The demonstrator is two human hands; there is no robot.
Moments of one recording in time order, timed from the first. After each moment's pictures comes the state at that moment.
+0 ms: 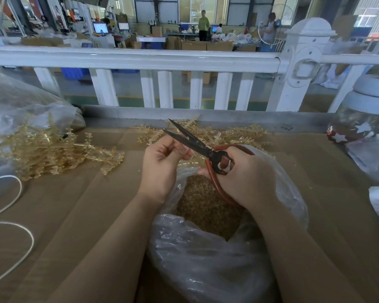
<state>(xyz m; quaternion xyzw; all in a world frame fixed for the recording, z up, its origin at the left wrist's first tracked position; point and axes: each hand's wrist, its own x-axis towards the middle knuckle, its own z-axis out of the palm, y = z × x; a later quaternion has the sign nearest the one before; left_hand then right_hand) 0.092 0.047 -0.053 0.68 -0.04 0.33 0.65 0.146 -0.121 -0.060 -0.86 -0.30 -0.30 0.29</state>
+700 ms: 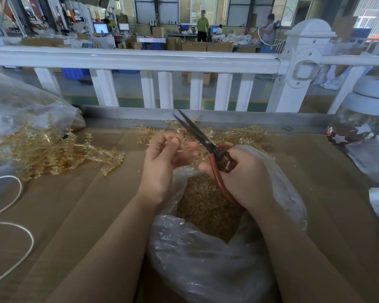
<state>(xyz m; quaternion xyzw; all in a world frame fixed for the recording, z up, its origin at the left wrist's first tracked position) 0.091 0.044 -0.050 0.57 -0.01 0.27 0.78 0.146 -0.120 -0.063 -0.84 -0.29 -0.25 0.39</state>
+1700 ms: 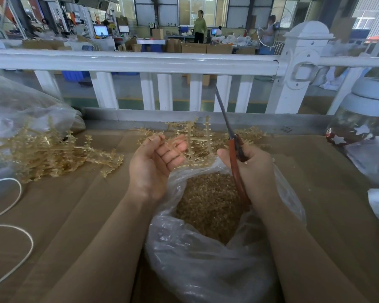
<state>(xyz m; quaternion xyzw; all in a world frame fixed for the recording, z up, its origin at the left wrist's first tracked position) 0.086 0.058 -0.037 0.40 0.03 0.20 0.89 0.156 -0.123 -0.057 -0.77 -0.16 -0.12 0.61</state>
